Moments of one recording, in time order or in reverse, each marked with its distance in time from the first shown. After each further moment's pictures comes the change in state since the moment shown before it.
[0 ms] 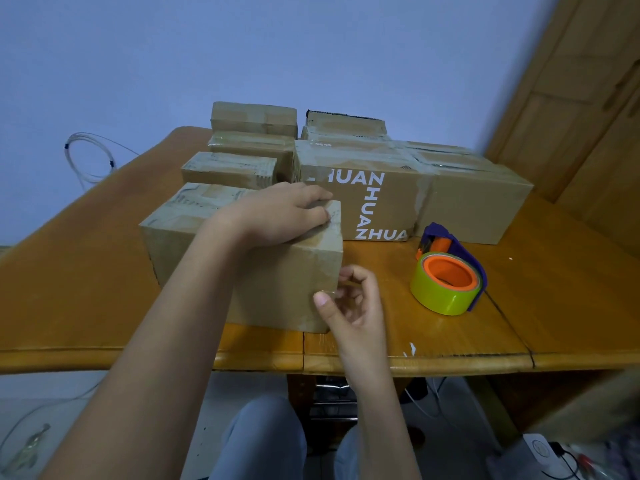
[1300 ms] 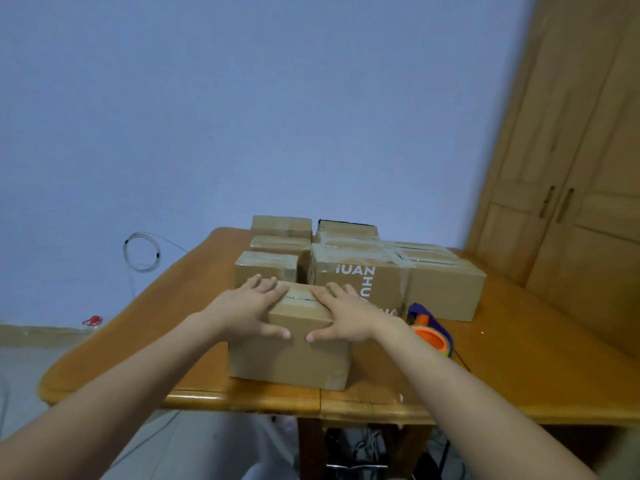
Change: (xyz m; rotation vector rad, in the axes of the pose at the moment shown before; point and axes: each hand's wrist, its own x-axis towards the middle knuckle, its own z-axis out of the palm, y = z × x) left_hand -0.088 -0.048 -0.023 0.493 -0.016 -0.060; right_hand 0.077 -0.116 0.013 -1.361 -0.731 -0.071
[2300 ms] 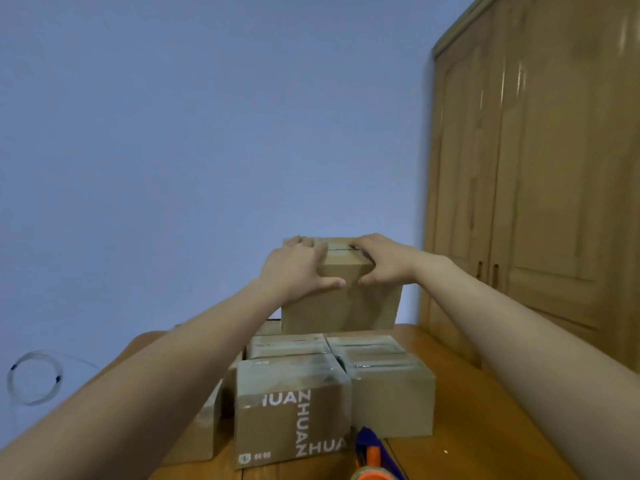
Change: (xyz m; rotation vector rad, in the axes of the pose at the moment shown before) left_hand 0.187 0.124 -0.220 0.018 0.667 0.152; right_hand -0.005 0.164 -0.270 -0.131 0.386 0.146
